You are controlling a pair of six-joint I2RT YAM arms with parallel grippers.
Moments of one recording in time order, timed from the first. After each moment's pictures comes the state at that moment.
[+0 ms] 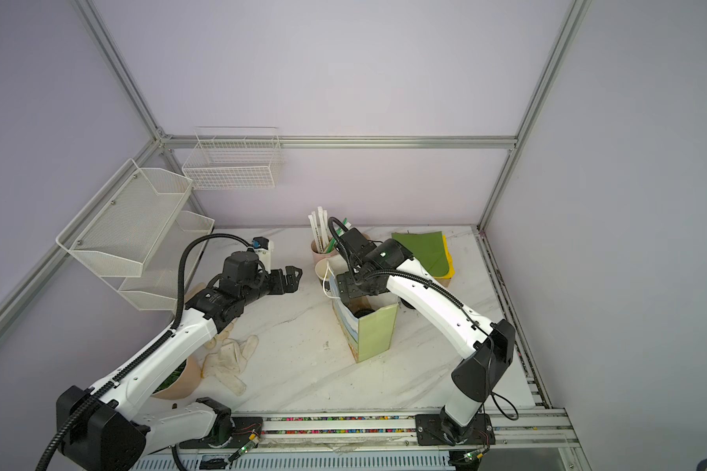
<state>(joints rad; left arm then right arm) -0.39 1.21 1.02 -0.38 -0.02 -0.38 0.78 1.67 1.80 -1.27 0.19 0.49</state>
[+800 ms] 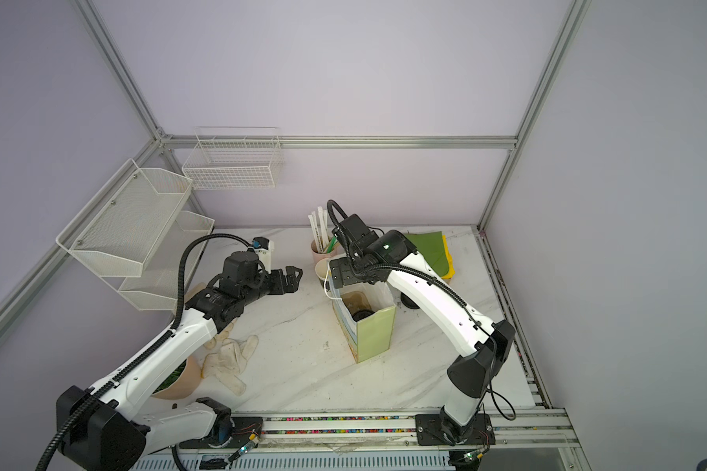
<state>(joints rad) -0.39 1.21 1.02 -0.38 -0.01 -0.38 0.78 1.70 1.94 -1.23 0.18 0.45</state>
